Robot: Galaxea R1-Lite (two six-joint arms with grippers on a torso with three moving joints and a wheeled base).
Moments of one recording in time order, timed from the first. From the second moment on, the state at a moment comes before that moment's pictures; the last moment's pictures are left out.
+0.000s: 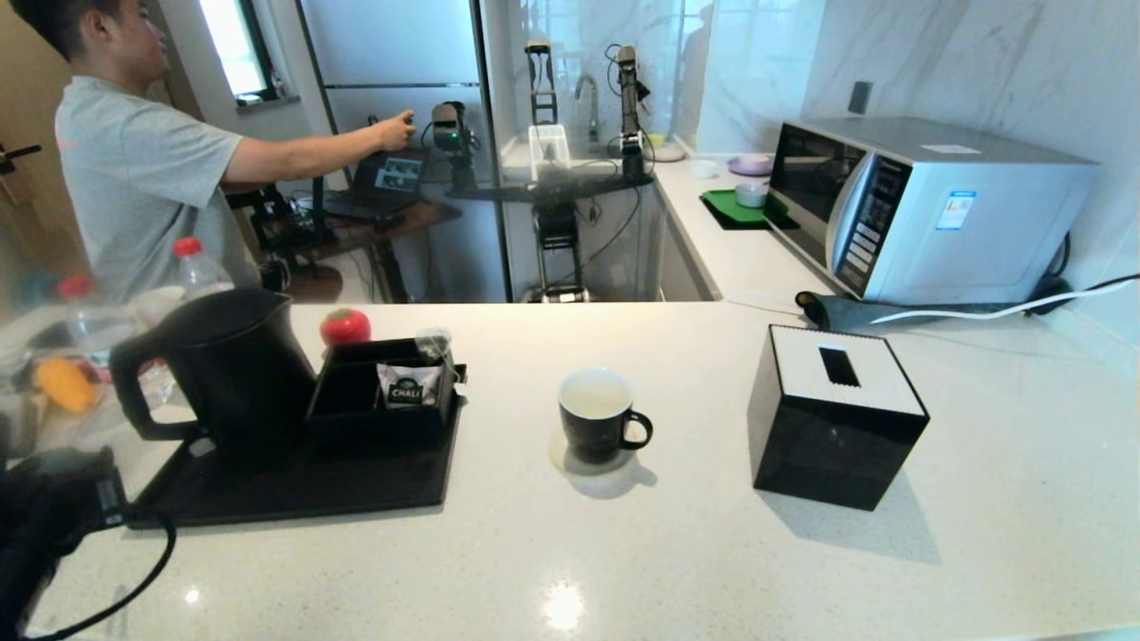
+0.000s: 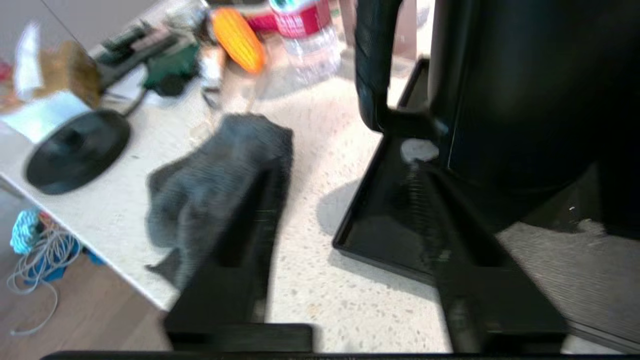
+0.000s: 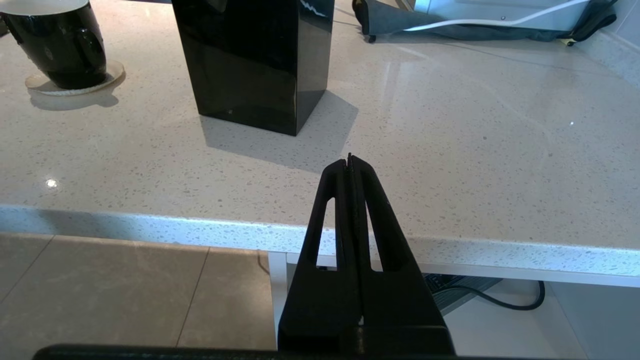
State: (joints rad) left arm 0.40 1.69 -0.01 -1.52 0.20 0.14; right arm 0.00 0.00 0.00 0.00 0.02 -0.07
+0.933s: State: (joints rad) left arm 0.00 1.48 -0.02 -1.52 0.20 0.10; right arm 0.00 0.00 0.00 0.00 0.02 -0.07
